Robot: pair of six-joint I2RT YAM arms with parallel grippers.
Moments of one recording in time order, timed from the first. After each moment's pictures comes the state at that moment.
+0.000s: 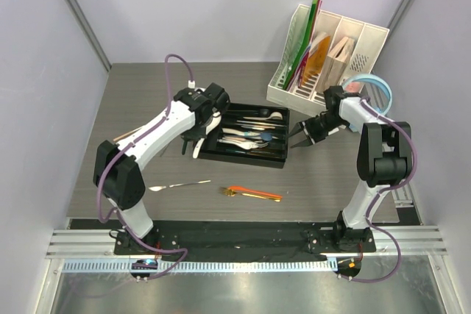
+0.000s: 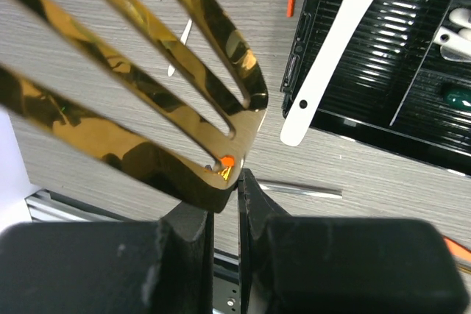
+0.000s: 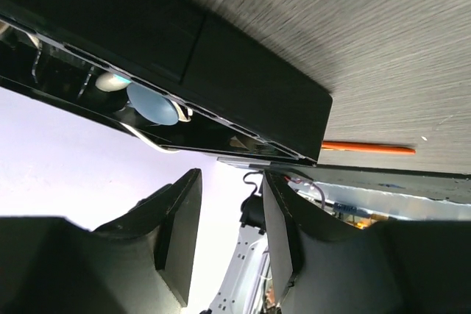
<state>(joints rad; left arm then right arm) -0.63 1.73 1.57 -1.22 -0.54 -0.55 0.02 1.83 1.26 -0.93 -0.60 1.07</state>
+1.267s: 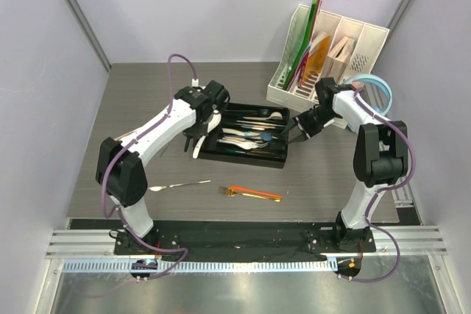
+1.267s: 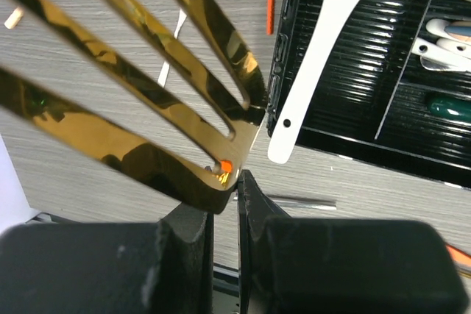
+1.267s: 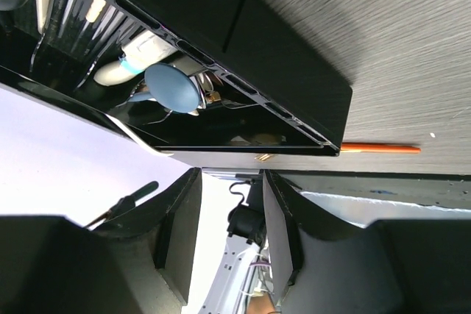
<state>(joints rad) -0.61 1.75 1.57 -1.15 -0.50 -0.46 0.10 1.83 1.38 -0.99 -0.52 1.08</state>
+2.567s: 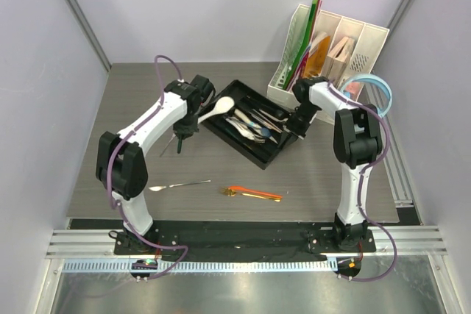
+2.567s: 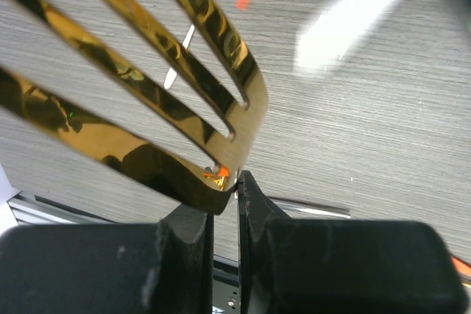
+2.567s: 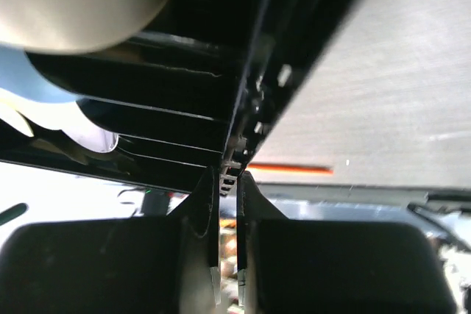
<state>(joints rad) -0.48 1.80 1.58 -1.18 -0.41 -0.46 0.22 2.11 1.64 -1.21 -0.36 0.75</state>
